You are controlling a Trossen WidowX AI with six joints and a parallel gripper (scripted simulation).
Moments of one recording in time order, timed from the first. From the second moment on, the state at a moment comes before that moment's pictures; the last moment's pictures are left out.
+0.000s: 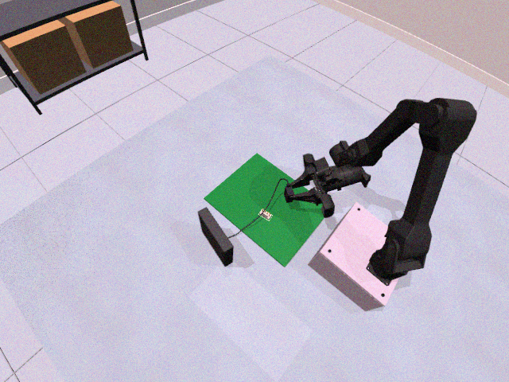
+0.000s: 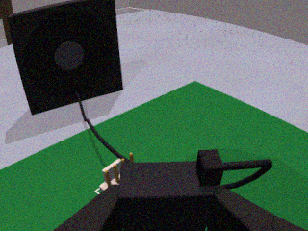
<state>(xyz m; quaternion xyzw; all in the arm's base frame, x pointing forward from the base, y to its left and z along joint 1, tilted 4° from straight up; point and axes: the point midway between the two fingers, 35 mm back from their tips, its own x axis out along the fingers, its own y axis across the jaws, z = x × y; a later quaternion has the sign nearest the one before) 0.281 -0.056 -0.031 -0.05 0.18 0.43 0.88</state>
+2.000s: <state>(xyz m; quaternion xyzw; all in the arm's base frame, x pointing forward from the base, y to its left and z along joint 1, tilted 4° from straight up) 0.276 -0.062 -0.032 -0.05 0.12 0.41 0.90</state>
